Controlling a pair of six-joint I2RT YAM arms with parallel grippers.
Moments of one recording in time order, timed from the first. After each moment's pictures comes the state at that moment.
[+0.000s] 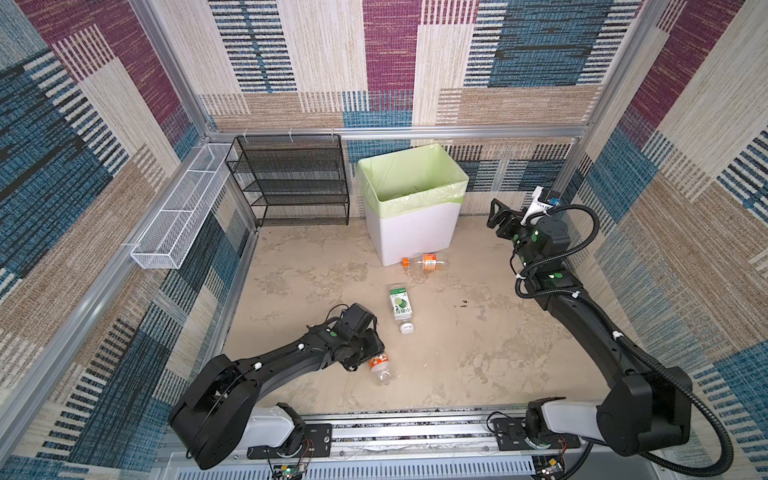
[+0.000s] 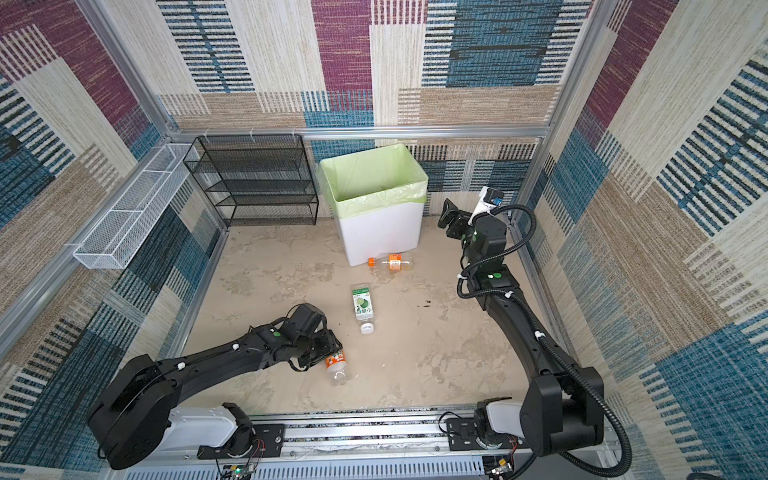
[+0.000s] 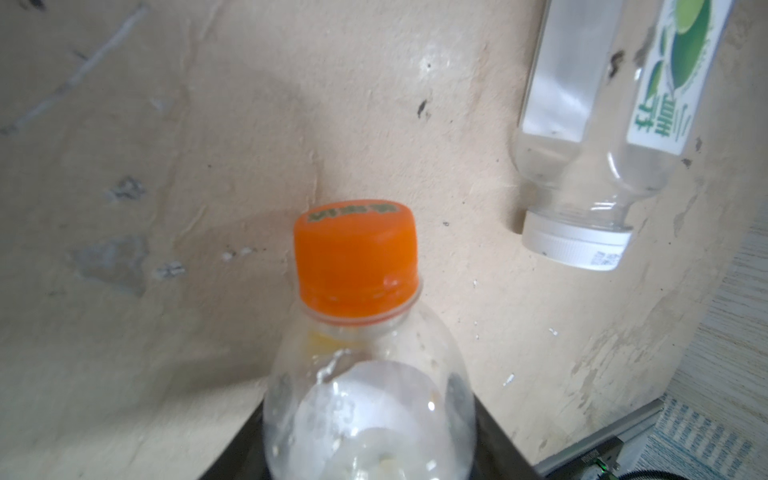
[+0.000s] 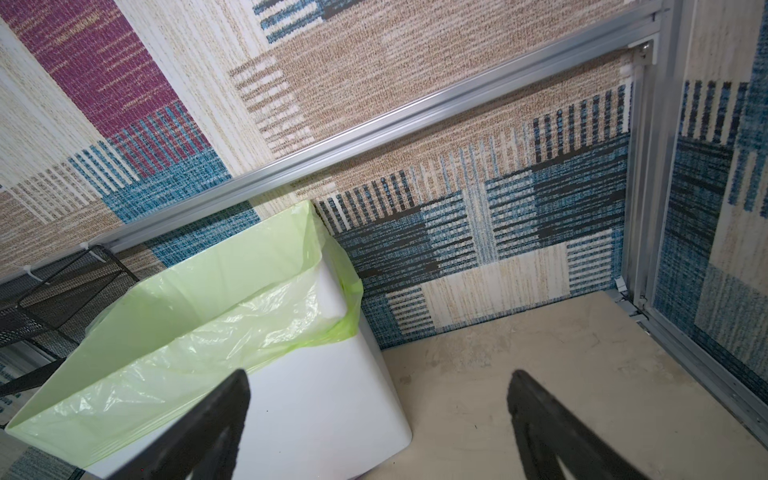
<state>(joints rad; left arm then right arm) -0.69 1.33 0.64 -0.38 0.13 -1.04 0.14 1.30 1.05 0.23 0.11 0.36</state>
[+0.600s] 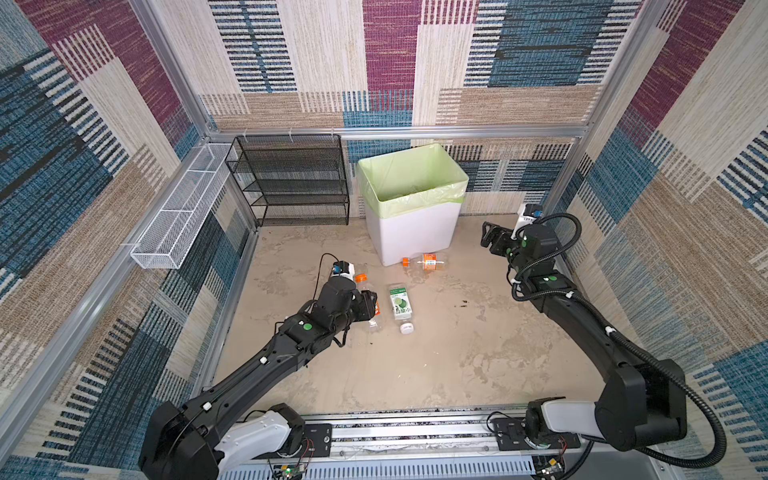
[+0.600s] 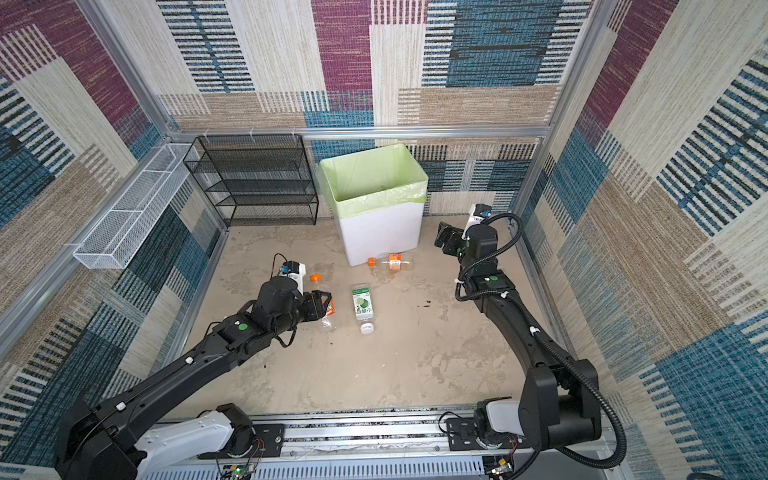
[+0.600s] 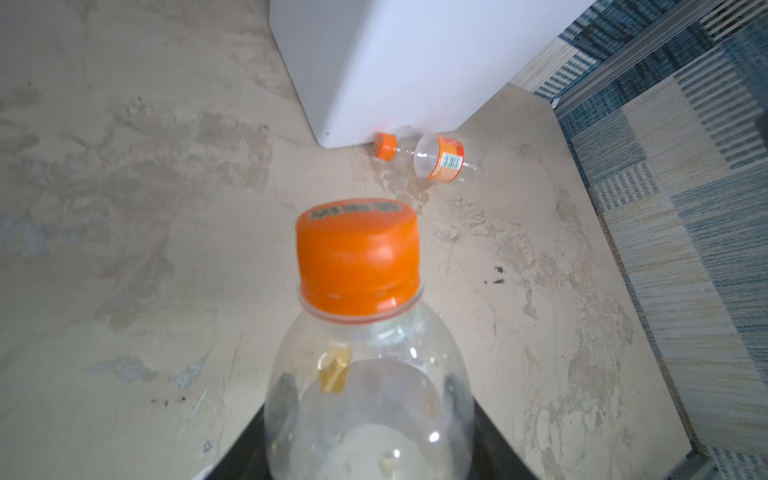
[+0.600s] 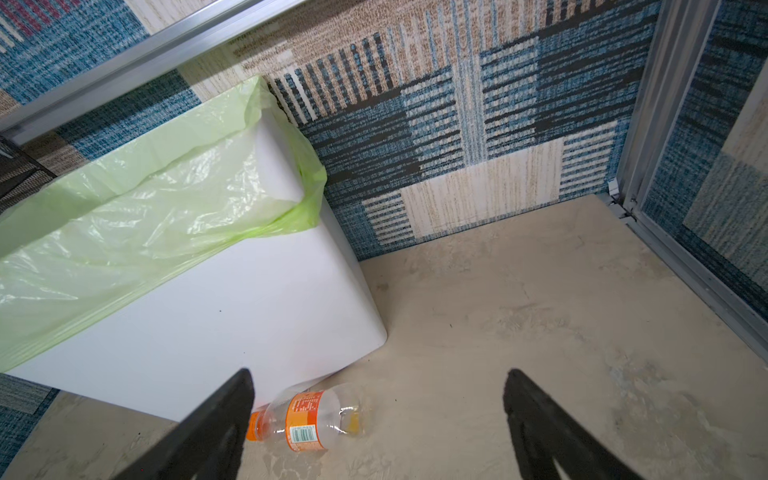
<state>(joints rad) -0.62 1.09 0.81 -0.29 -0.13 -0.59 0.14 1.32 0.99 0.08 0.07 0.37</state>
